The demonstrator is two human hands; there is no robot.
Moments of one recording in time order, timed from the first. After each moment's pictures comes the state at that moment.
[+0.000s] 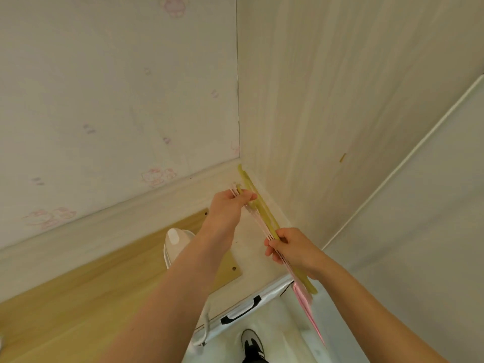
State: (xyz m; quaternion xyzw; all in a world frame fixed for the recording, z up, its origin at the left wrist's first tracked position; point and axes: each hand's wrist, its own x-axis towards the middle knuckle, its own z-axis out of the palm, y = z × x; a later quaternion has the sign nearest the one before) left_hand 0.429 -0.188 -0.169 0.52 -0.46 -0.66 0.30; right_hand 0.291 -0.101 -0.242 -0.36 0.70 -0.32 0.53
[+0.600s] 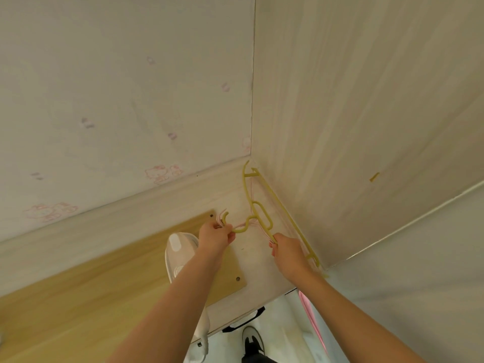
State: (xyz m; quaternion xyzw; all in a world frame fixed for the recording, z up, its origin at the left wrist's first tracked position) left_hand 0.452 -0.228 -0.277 0.65 -0.33 -0.62 0.30; right_hand 0.292 -0.155 -0.329 -0.50 0.80 -0.12 0.32
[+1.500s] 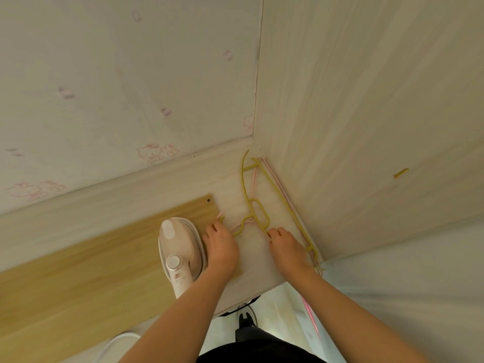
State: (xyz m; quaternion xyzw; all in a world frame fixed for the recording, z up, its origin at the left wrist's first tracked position) left_hand 0.436 -0.204 -0.342 0.71 -0.63 -0.30 0.01; right_hand 0.291 -0.148 -0.373 -0.61 0.76 -0.02 0.19
